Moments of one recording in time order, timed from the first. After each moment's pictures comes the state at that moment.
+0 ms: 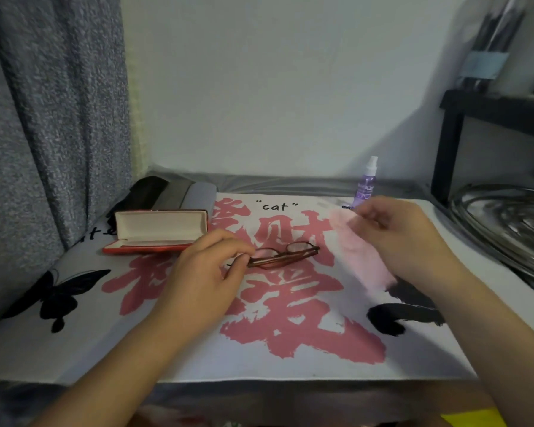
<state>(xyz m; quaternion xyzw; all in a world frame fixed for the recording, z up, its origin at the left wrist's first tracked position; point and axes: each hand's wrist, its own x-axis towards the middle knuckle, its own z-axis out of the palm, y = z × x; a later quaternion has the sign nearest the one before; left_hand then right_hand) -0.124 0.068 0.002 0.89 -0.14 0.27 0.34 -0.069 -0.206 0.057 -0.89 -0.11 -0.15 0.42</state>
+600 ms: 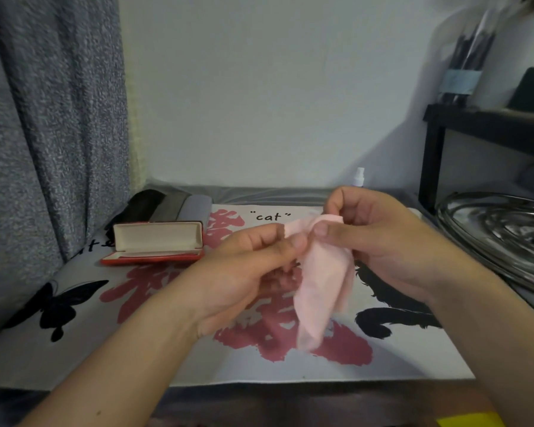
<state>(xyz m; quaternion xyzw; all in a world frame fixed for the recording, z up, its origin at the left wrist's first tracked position) -0.140 0.018 0.067 0.65 -0.14 -0.11 0.74 -0.114 -0.186 0.105 -0.72 -0.25 0.08 0.64</state>
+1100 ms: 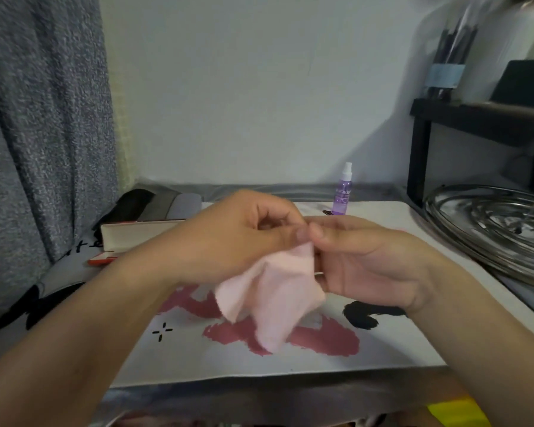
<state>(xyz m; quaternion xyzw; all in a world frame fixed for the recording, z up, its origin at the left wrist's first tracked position) -0.138 0.015 0.117 0.82 -0.28 -0.04 0.50 -0.115 -0.189 0.092 -0.56 -0.24 0.36 0.71</state>
